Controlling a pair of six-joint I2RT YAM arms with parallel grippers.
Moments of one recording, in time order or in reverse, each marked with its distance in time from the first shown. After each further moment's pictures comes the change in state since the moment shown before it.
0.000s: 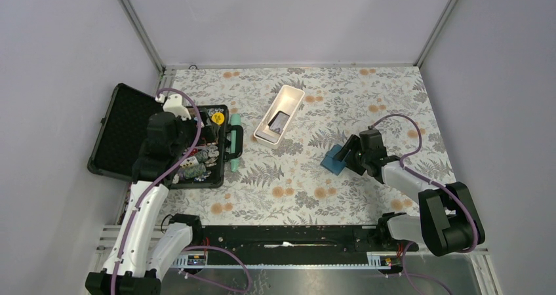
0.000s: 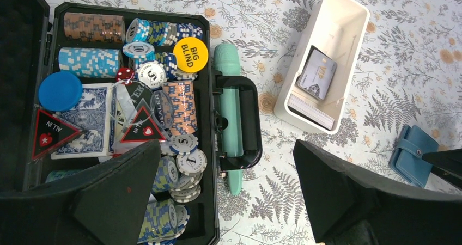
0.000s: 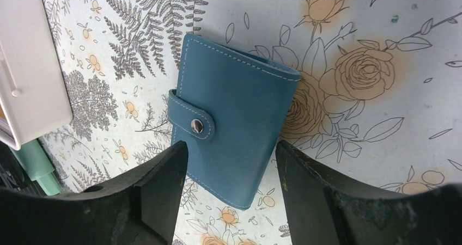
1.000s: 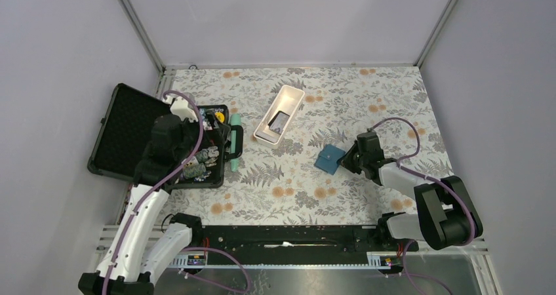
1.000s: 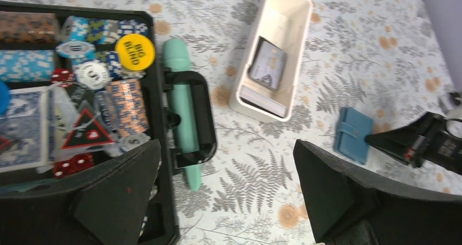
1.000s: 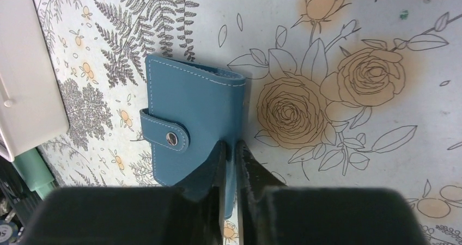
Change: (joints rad) left arm -0.081 -0.020 -0.001 0.007 0.053 -0.065; right arm 0.023 0.043 -0.039 0.096 0.033 0.047
